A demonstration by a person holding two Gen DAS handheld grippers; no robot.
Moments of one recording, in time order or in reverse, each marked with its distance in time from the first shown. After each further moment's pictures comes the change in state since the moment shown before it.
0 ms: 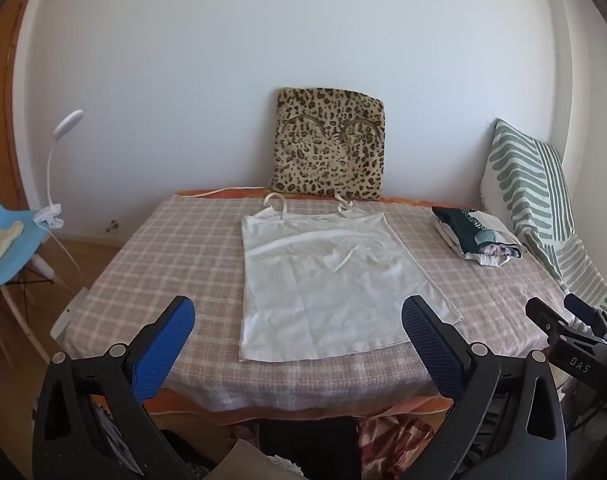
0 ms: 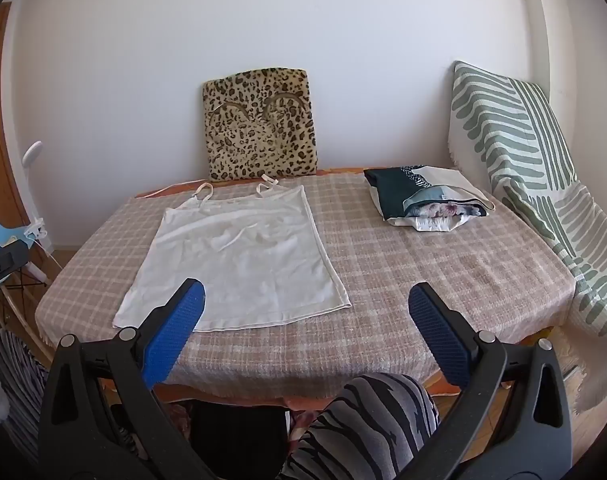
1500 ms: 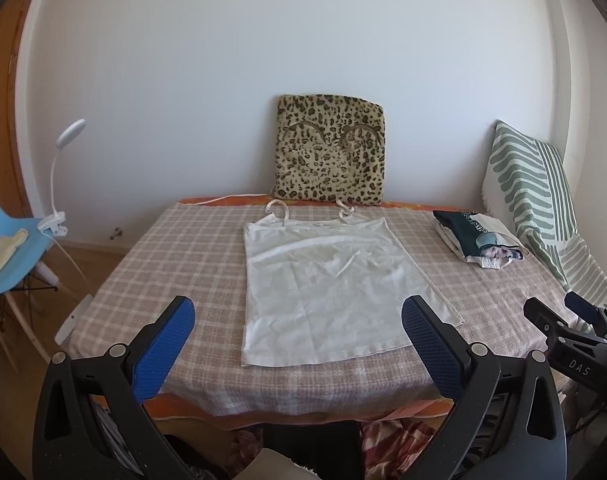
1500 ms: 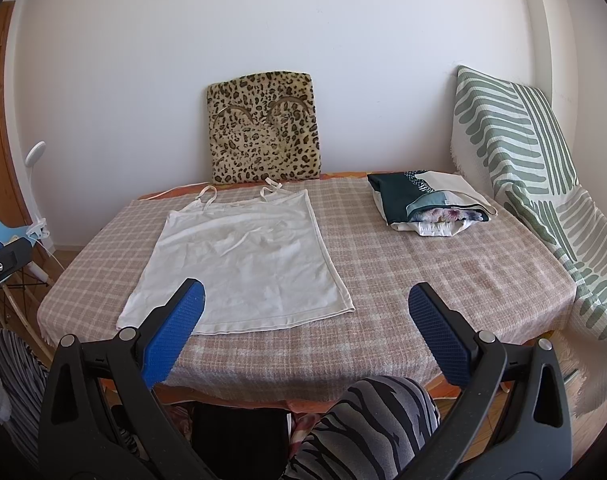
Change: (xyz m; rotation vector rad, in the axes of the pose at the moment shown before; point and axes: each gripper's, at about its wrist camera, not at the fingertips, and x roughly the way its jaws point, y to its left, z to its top) left arm -0.007 -0.002 0.009 0.010 -0.018 0.014; right arm -0.003 0.006 0.001 -0.015 -0.012 0.000
